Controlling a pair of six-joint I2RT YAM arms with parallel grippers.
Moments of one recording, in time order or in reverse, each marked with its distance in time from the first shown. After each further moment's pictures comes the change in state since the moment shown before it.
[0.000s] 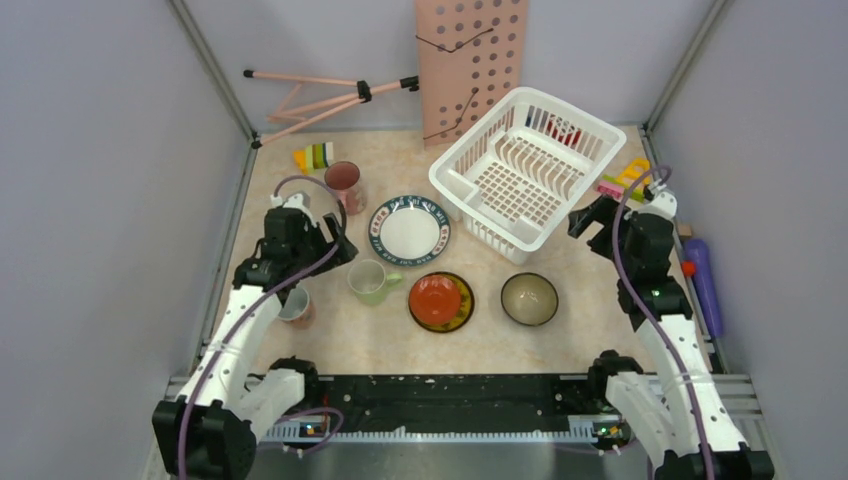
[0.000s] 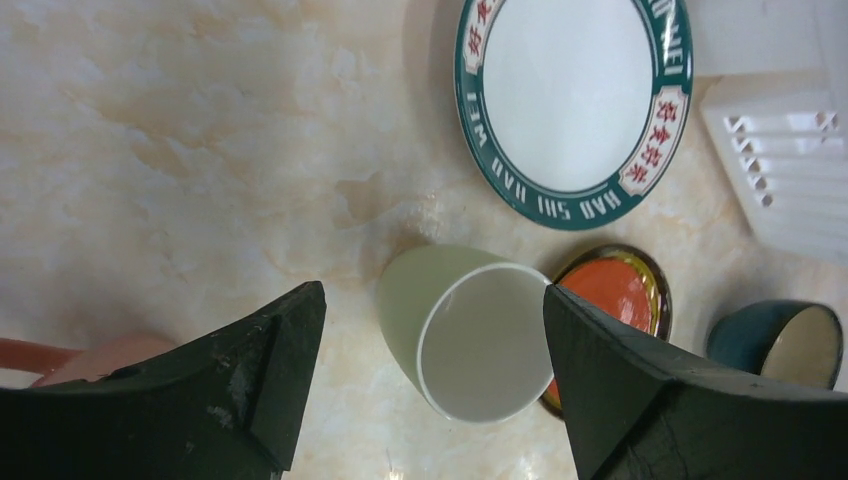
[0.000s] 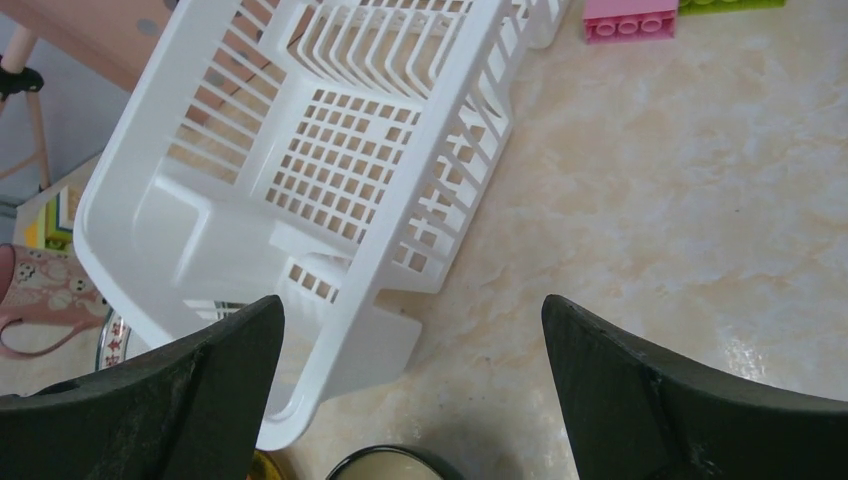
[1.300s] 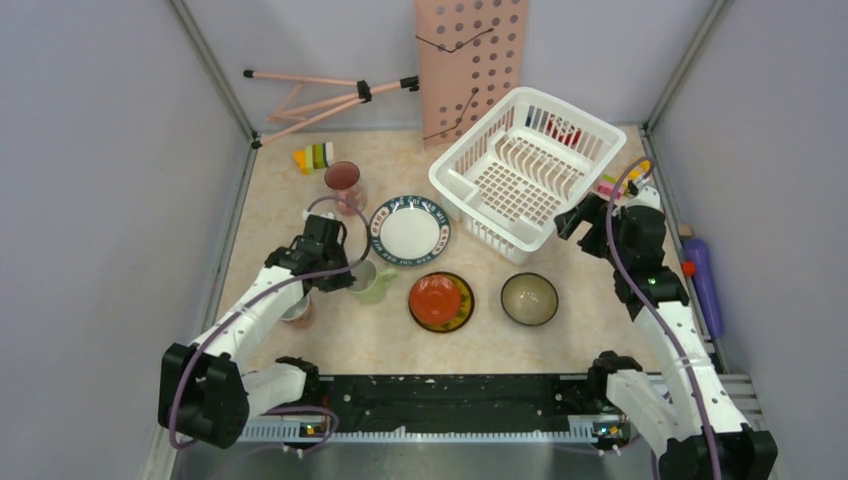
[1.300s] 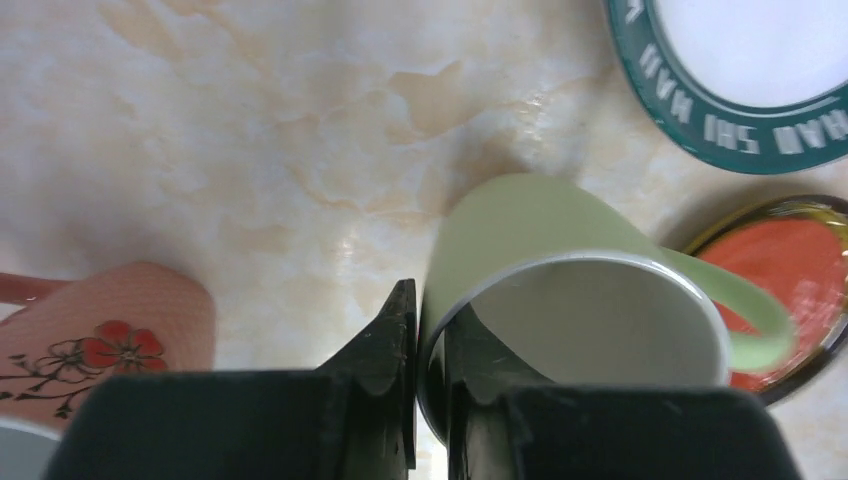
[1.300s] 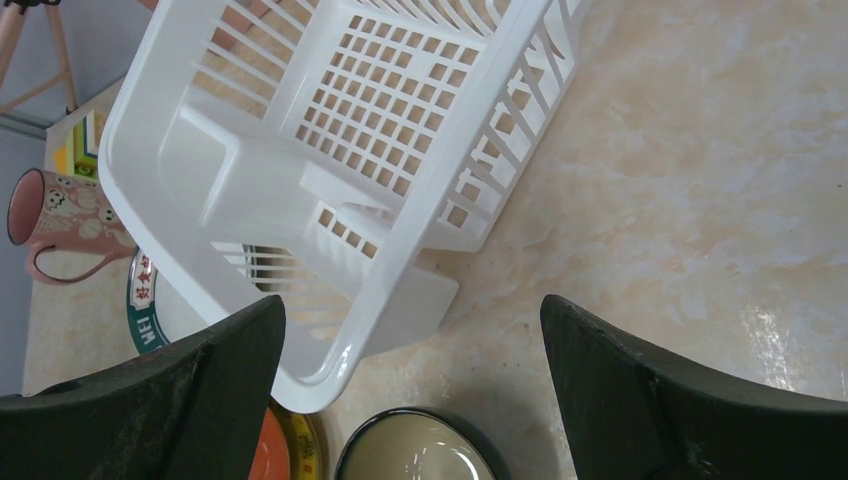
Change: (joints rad) left arm -0.190 0.208 -0.029 -0.089 -0.170 -0.020; right arm 0.033 0.084 0.039 -0.028 -0.138 0.005
